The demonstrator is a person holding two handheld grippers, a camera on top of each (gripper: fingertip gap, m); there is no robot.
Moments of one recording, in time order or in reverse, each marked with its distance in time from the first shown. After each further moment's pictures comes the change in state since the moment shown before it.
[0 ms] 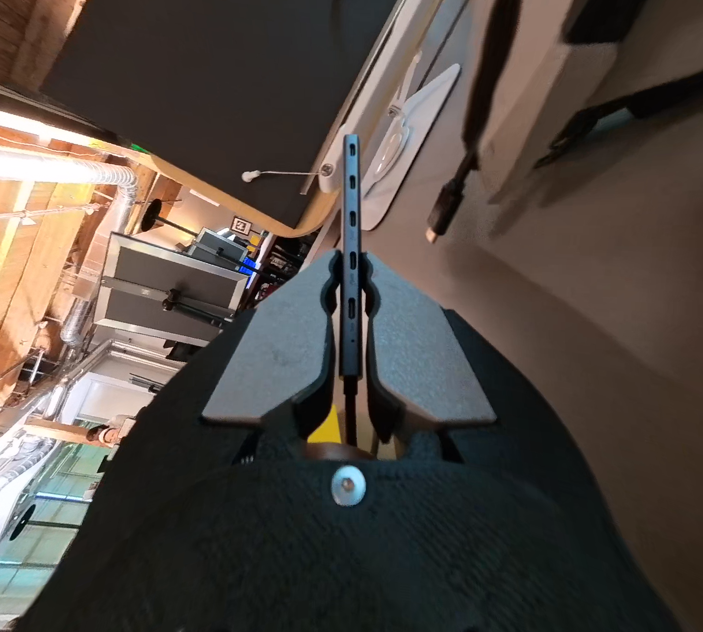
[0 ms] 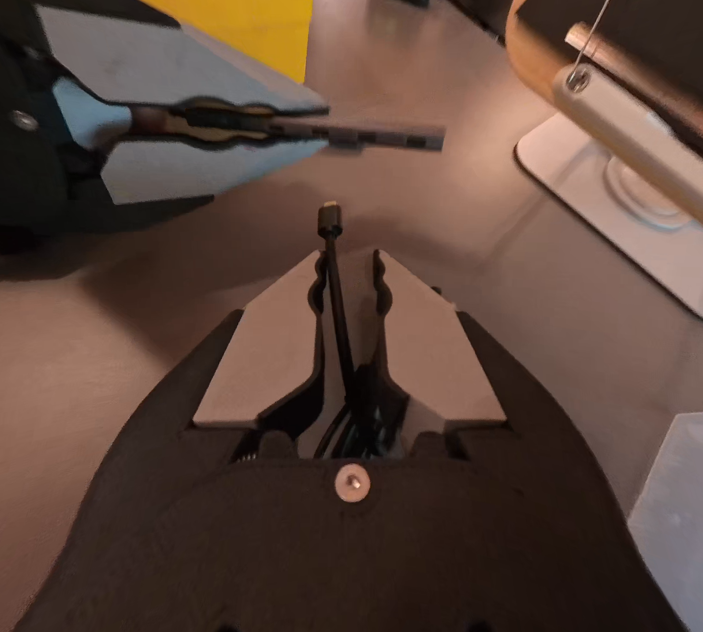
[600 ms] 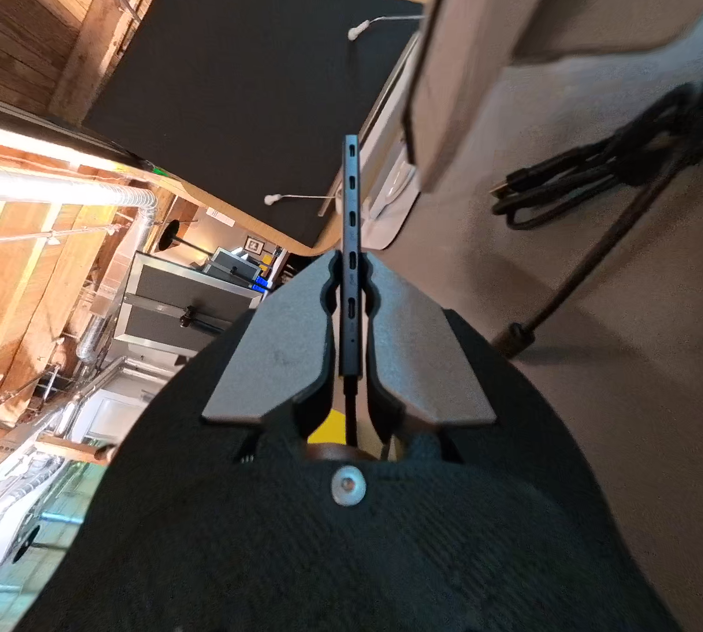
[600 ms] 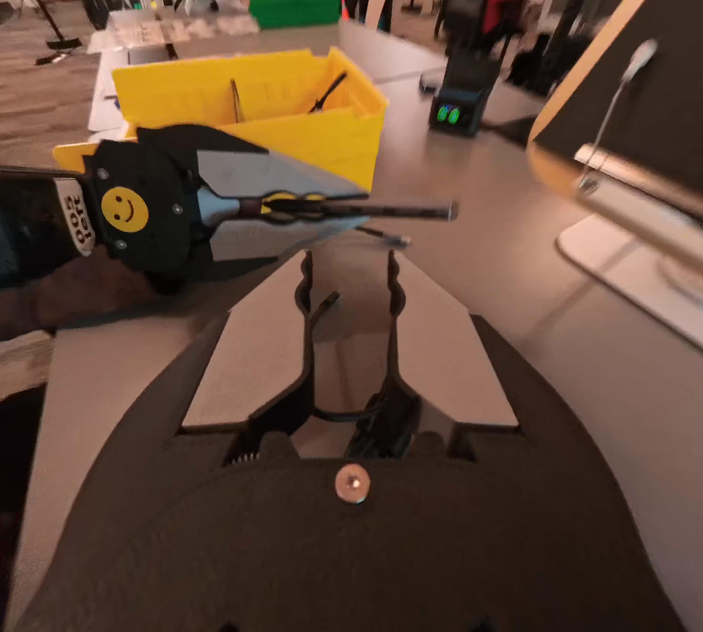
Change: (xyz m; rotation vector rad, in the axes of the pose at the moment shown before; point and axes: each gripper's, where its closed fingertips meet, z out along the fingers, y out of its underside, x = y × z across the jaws) left arm -0.010 -0.015 -0.010 0.067 -0.031 0.014; right arm -0.021 -0.045 -0.031 0.289 -0.229 0.069
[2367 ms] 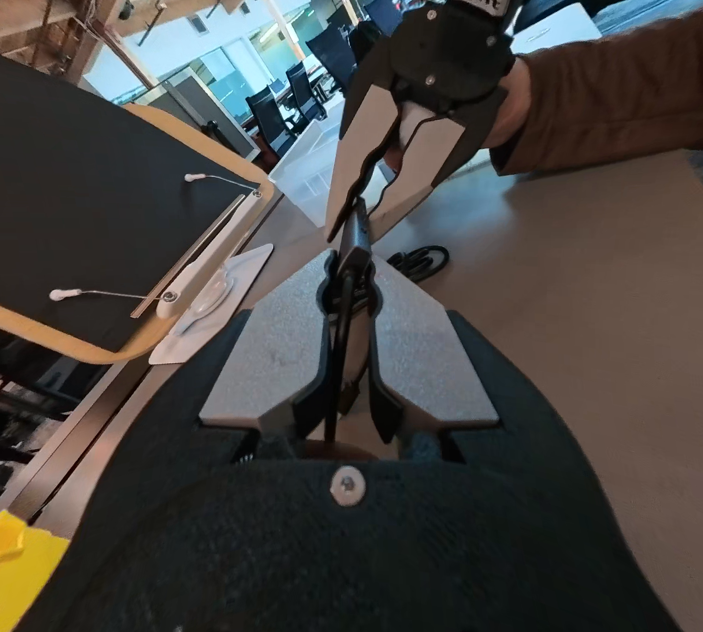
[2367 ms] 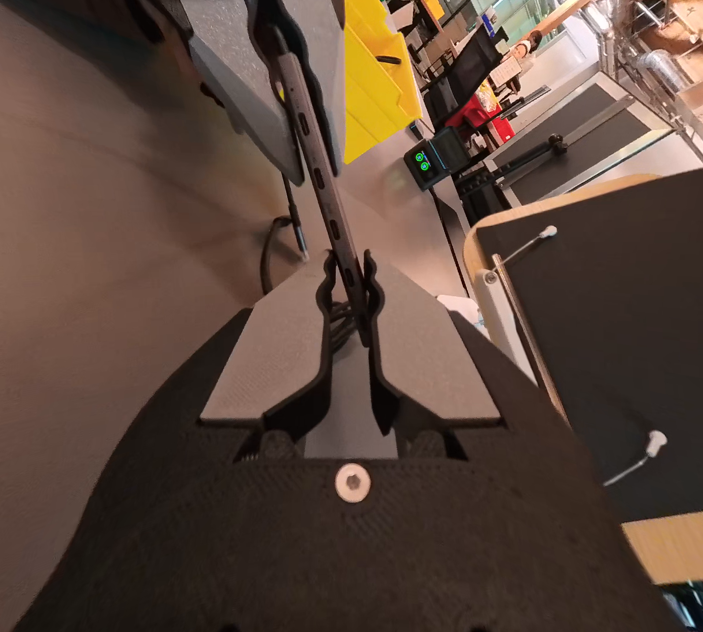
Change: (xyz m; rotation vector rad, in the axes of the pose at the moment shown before) left arm 0.037 -0.064 -0.062 0.437 0.573 -0.404; right arm -0.006 0.024 -0.028 -0.031 0.105 -0.827
